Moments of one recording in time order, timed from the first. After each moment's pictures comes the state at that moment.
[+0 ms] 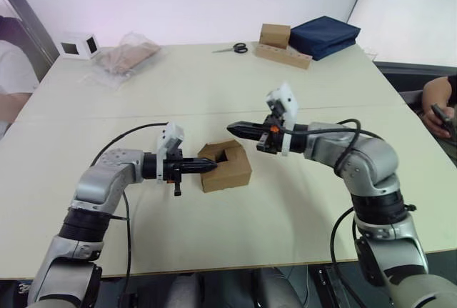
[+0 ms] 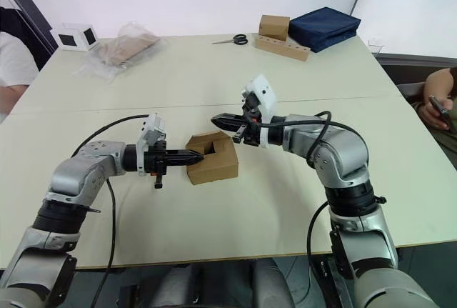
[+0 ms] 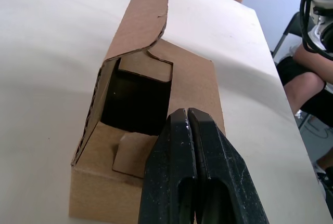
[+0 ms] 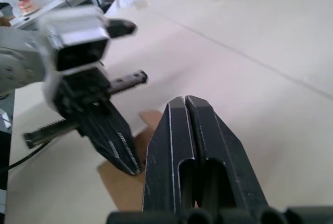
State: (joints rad) left arm -0.50 0.56 -0.07 0.02 -0.48 0.62 -1.20; right arm -0.75 -0.41 0.11 -0.07 0.59 0.91 0.72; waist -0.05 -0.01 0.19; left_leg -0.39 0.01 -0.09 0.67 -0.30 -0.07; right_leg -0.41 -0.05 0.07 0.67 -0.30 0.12
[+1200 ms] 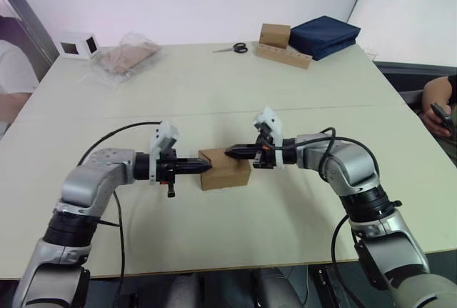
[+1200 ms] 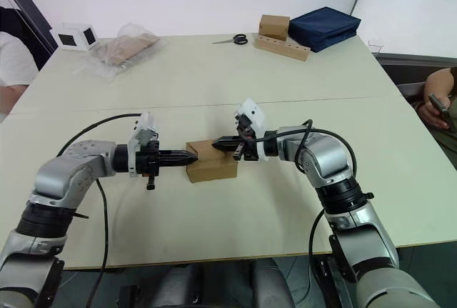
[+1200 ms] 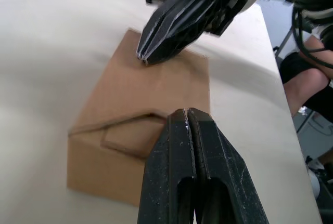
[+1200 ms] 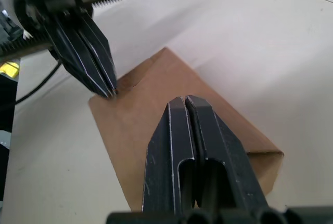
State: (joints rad) left arm -0.48 0.68 -0.01 -0.09 -0.57 0.72 -1.19; right arm -0.70 -0.45 0.22 -0.01 0.48 0.85 0.89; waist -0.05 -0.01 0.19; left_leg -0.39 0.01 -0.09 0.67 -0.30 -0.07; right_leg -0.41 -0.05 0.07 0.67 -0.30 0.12
